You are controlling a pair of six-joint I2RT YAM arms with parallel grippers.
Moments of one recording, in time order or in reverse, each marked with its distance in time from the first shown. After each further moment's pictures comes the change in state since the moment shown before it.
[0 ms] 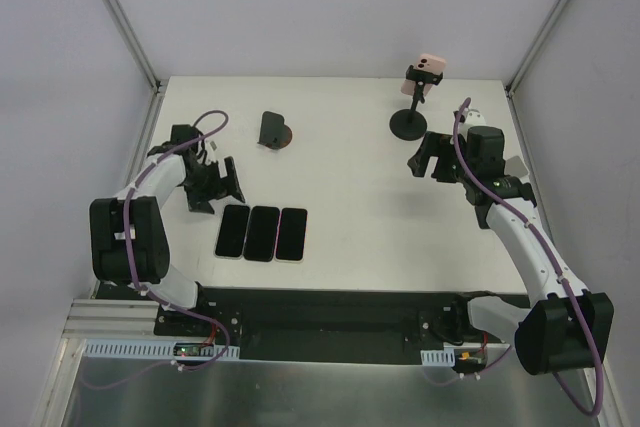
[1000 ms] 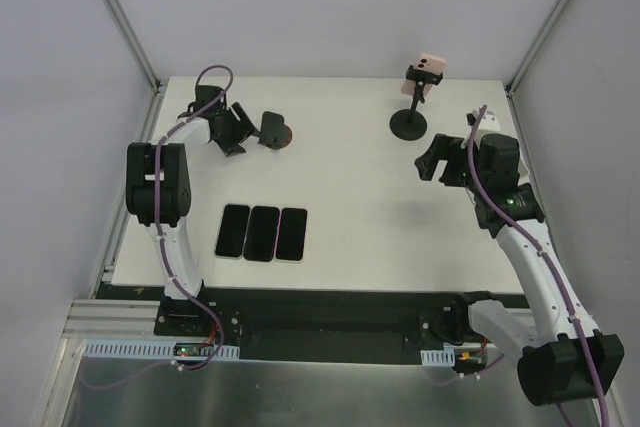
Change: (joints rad) left arm -0.084 0.455 0.479 0.394 -0.026 -0.422; right arm 0.000 -0.148 -0.007 -0.041 0.015 -0.001
